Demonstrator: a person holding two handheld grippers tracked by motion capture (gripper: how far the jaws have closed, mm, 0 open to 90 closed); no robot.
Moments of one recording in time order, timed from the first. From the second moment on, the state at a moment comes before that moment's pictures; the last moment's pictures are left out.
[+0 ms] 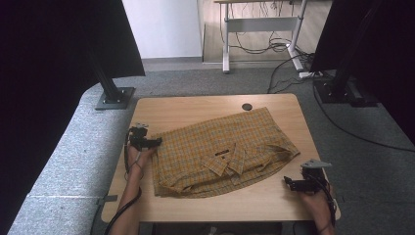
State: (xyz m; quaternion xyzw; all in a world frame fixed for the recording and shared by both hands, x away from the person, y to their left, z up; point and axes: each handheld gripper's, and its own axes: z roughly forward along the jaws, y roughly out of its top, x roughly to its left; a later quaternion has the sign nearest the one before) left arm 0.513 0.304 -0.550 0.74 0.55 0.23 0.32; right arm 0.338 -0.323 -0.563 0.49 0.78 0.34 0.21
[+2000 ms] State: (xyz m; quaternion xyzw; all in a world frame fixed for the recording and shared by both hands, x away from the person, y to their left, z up) left arm 0.468 0.309 -0.552 0.74 0.55 0.24 0.32; right arm 0.361 -0.146 -0.510 0.25 0.86 0.43 0.12
